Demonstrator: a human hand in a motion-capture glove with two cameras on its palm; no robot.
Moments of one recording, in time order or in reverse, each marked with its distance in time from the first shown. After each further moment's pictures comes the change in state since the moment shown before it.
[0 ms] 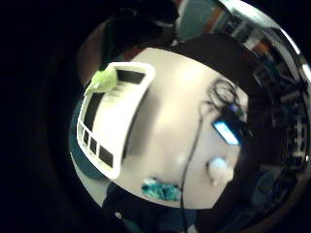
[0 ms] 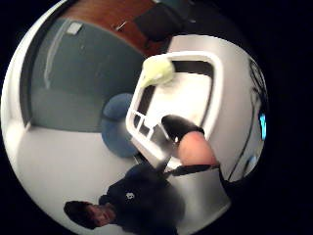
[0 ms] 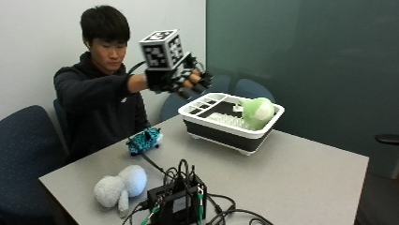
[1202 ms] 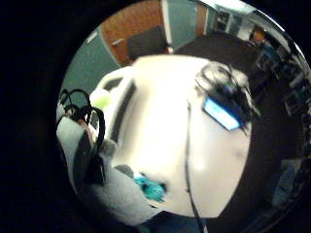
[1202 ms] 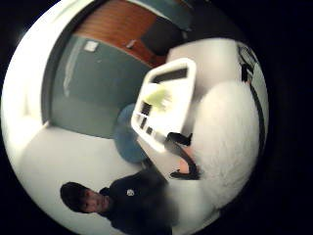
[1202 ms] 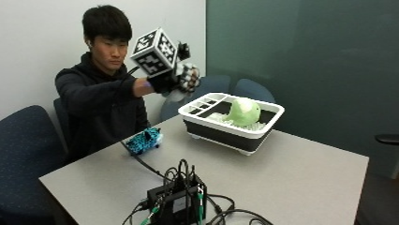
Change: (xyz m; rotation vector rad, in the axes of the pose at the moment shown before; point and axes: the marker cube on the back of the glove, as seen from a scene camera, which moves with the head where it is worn) arm 0.013 0.017 -0.009 0.325 -0.177 -0.035
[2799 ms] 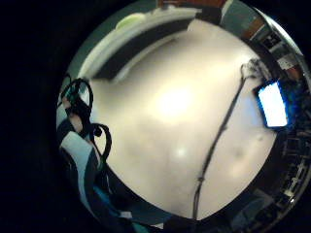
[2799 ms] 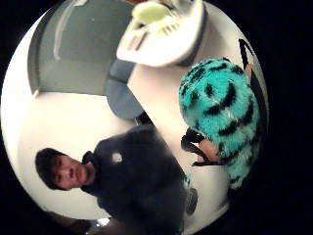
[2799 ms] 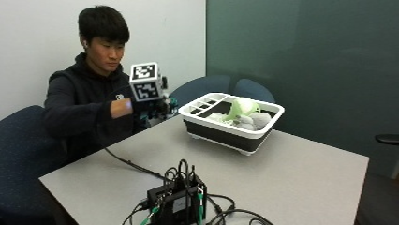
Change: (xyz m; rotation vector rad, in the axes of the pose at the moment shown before) arm 0.003 0.130 0.076 -0.422 0.044 -0.248
